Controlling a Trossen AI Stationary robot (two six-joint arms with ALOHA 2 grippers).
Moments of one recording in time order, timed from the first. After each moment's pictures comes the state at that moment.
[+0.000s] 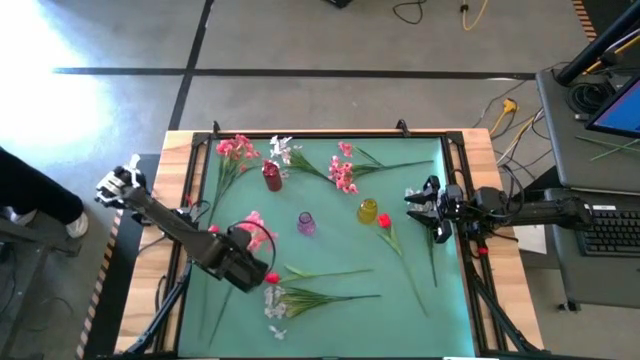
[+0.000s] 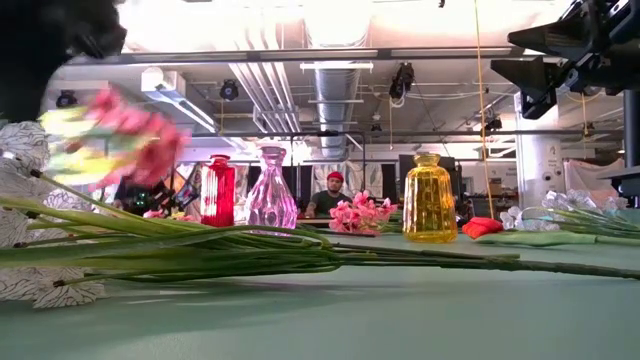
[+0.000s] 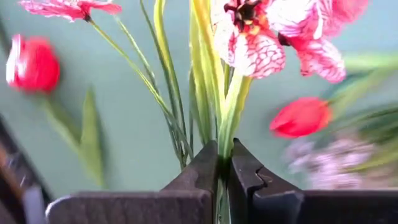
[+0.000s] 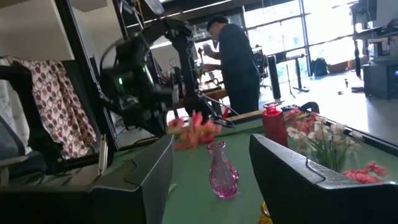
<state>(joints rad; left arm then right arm) -0.58 1.44 1.10 -1.19 -0.19 -1.73 0.00 0.20 0.04 0.30 0.03 0.22</state>
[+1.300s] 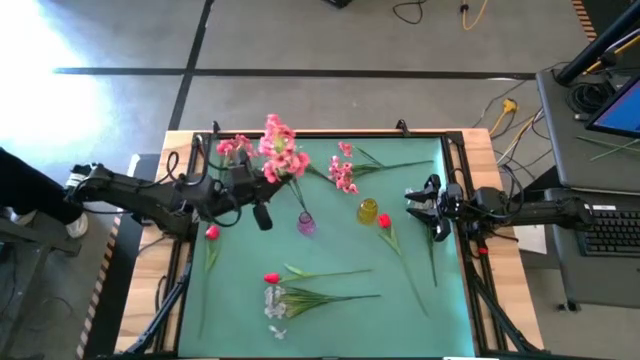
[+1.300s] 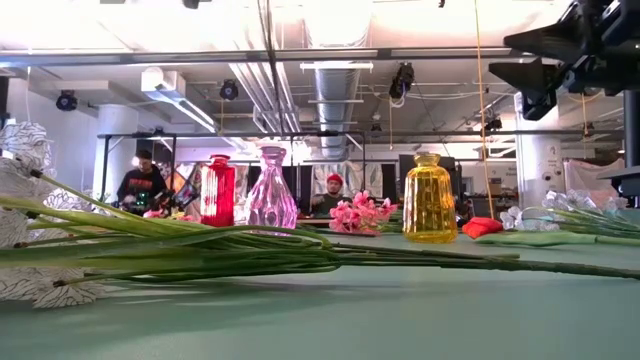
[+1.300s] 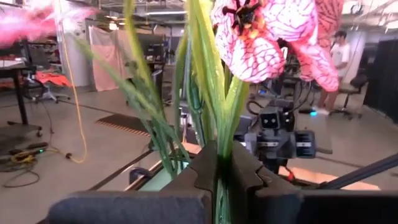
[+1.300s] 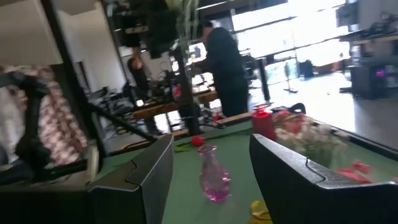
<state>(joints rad) -0.19 1.00 0.80 0.31 -0.58 -0.03 0.00 0.20 0.04 0.30 0.09 0.23</state>
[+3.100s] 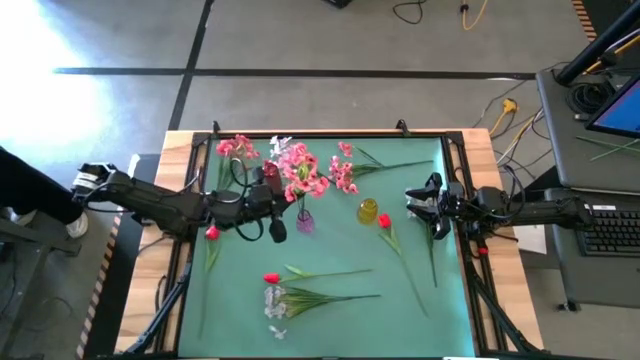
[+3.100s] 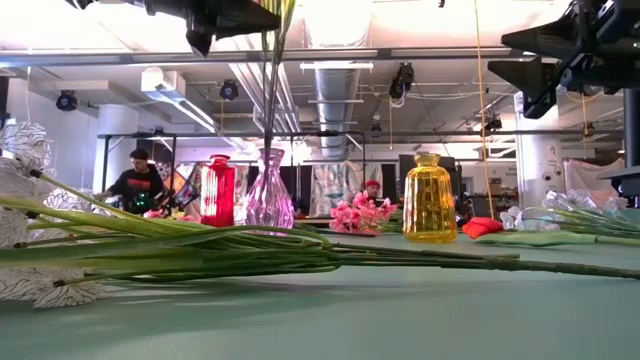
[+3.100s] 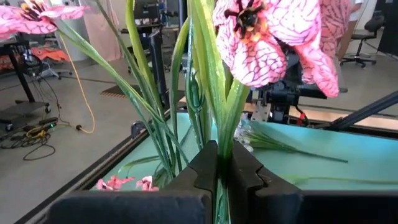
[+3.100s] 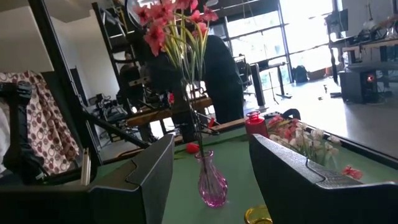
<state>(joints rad) -0.19 1.15 0.69 0.36 -0.58 -0.04 0.00 0.20 0.04 0.32 0.11 0.22</state>
